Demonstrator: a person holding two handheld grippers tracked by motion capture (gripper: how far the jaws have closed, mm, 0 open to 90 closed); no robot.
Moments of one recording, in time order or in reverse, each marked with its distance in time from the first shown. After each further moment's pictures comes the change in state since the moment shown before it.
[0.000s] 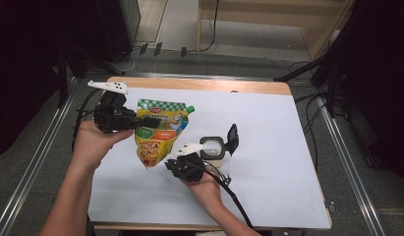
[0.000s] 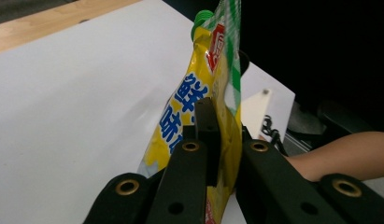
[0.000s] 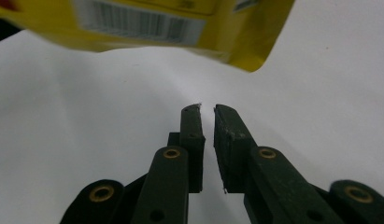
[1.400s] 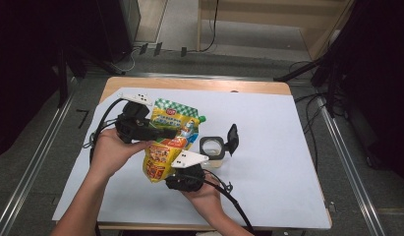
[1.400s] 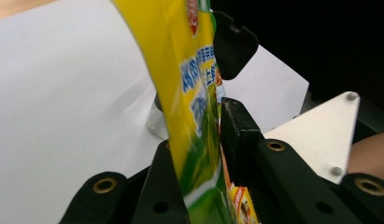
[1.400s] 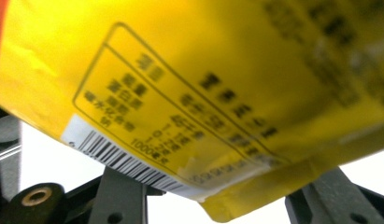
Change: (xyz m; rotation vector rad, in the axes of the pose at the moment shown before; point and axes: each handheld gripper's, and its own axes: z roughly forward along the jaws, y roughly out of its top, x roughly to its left) left arm -0.018 -0.003 0.047 0.073 0.057 -0.012; right arm 0.030 -0.001 -0.026 -0.126 0.042 -0.129
